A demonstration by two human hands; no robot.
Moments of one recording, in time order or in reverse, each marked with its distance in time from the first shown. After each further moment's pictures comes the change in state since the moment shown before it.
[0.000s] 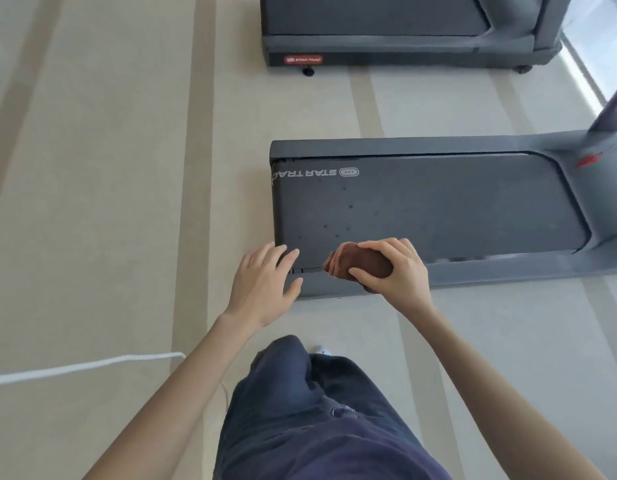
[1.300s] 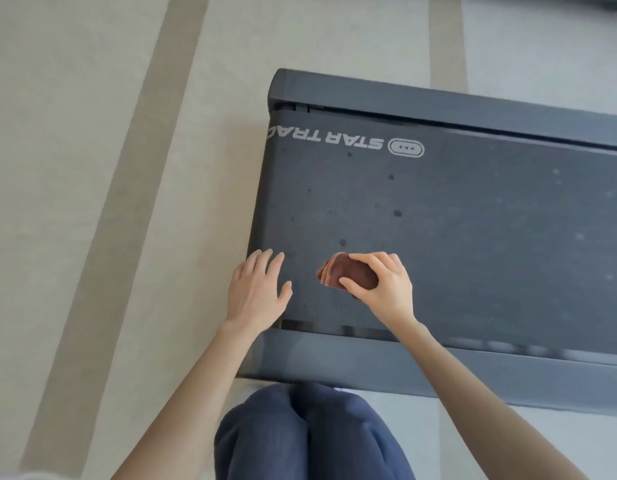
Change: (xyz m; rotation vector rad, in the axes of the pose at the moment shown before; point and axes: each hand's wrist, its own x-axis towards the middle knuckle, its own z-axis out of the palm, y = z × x) left_hand 0.319 -0.126 0.485 -0.013 -0.132 -0.361; right_hand 0.202 0.385 0.430 0.007 -0.181 -0.050
